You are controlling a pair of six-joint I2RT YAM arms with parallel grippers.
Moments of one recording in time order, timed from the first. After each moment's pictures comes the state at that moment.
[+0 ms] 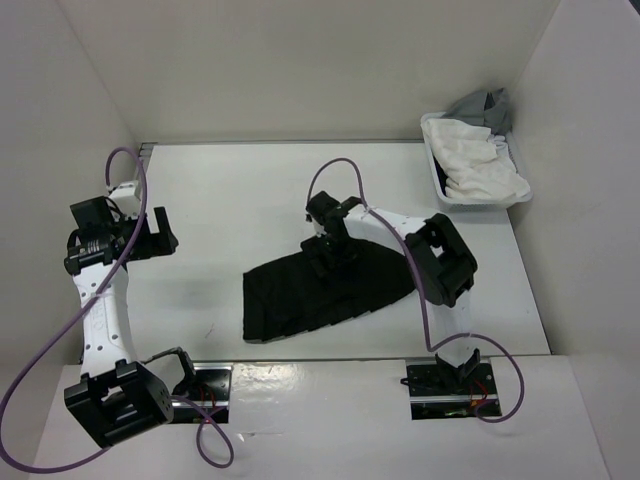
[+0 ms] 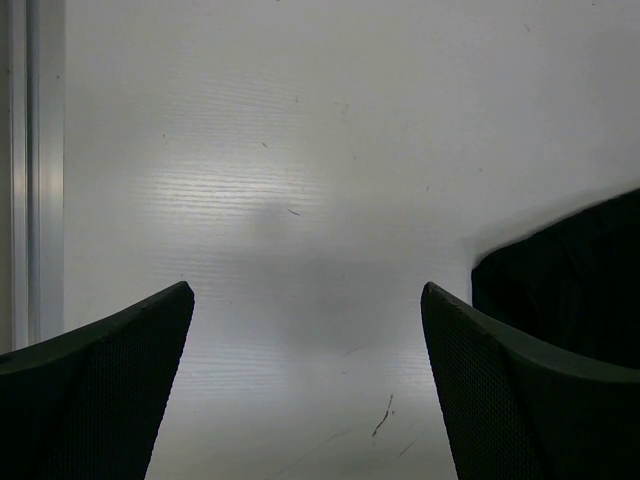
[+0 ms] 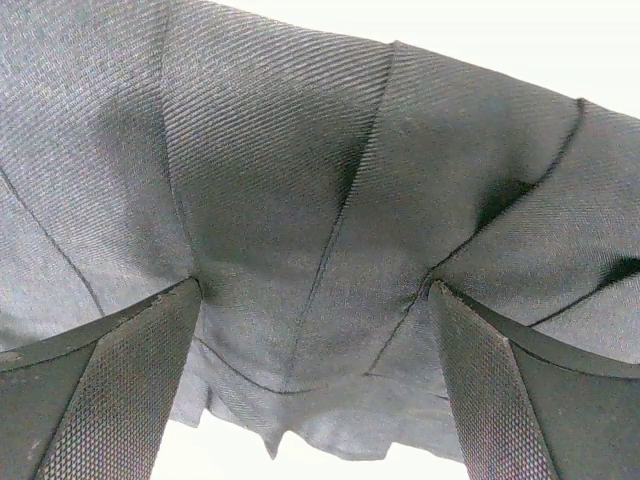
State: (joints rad) left arm 0.44 1.05 0.99 -0.74 0.33 0.14; right arm 0.69 2.01 1.42 -0.79 -0.04 0.18
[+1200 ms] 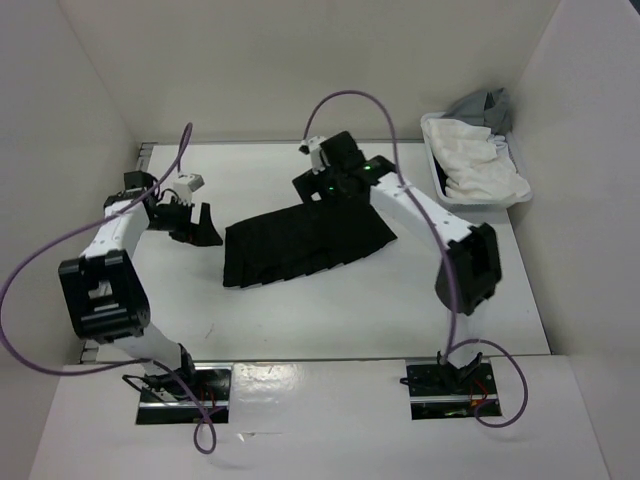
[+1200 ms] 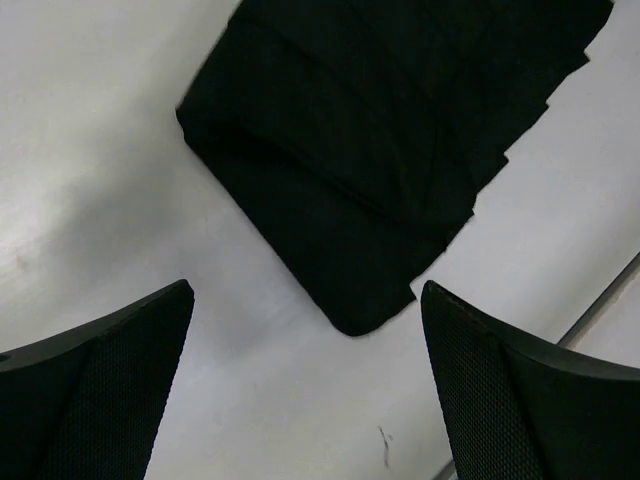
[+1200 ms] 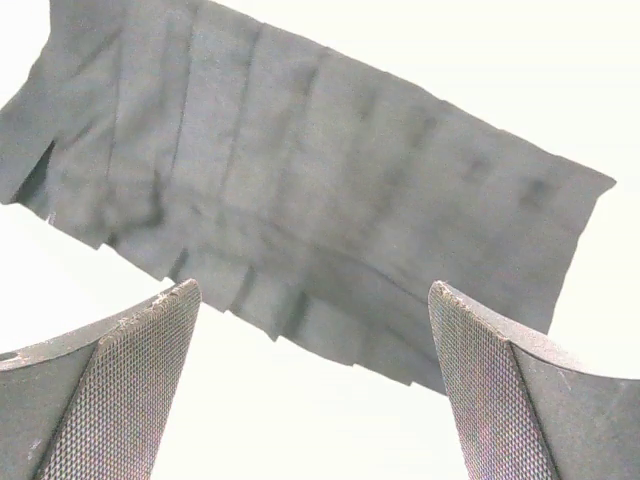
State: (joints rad) left arm 0.27 1.55 1.15 -0.77 0.73 0.46; right arm 0.62 1.94 1.77 -0.69 -0.06 0.00
